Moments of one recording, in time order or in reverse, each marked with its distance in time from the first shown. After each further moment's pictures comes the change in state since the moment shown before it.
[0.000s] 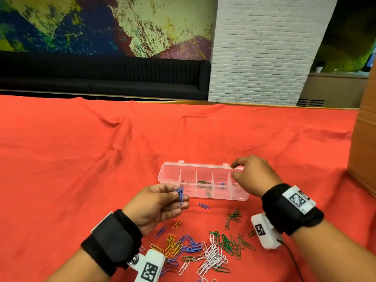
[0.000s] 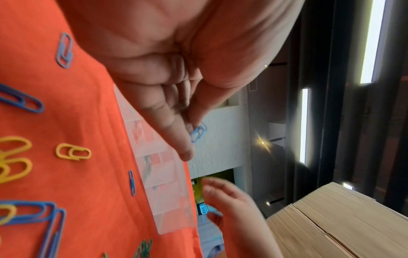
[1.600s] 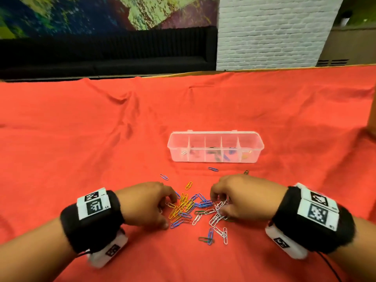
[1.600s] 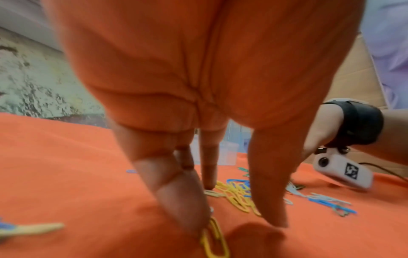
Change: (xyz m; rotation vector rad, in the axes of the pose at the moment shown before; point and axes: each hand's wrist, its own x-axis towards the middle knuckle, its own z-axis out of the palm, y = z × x) left_hand -0.051 -0.012 -0.042 1.695 -0.325 0.049; right_hand -0.112 -0.034 0.026 -0.122 -0.523 -0.594
